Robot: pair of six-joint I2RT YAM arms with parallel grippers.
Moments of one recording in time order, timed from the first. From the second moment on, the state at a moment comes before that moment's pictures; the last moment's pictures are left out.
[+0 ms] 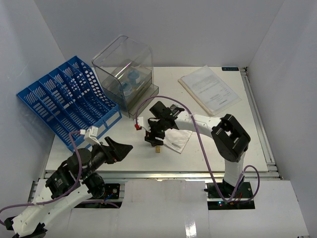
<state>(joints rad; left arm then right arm) -0.87 0.17 0.58 -0.67 -0.21 -0.93 0.90 1.89 1.33 -0.50 -0.47 -0.67</state>
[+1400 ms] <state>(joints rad) -0.87 0.17 0.58 -0.68 -0.21 -0.94 0.91 1.74 1.15 -0.69 -0.64 -1.63</state>
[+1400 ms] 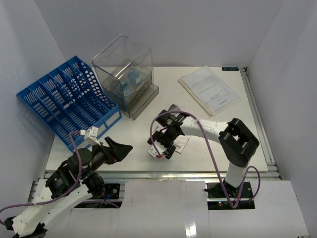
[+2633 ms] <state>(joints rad) -0.87 0.08 0.57 -0.77 -0.27 -1.07 0.96 1.92 1.30 -0.74 -0.52 -1.55</state>
